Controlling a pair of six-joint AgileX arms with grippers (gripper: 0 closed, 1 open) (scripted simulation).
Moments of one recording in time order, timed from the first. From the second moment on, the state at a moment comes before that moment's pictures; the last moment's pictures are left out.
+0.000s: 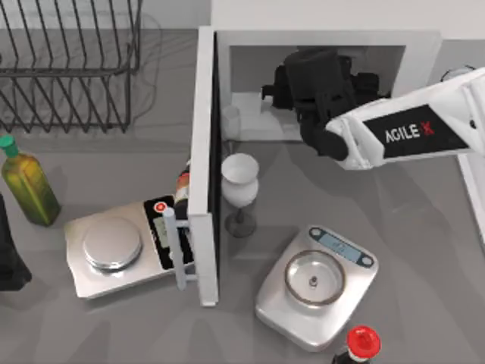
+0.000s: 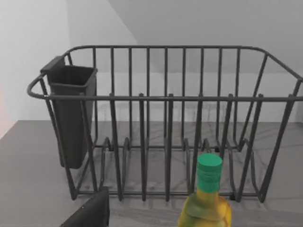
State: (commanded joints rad) left arm 0.00 0.00 0.00 0.00 0.00 0.00; right arm 0.47 2.42 1.57 0.37 0.60 0.30
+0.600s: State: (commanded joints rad) left arm 0.00 0.00 0.00 0.00 0.00 0.00; right arm 0.45 2.66 1.92 0.35 0.46 0.18
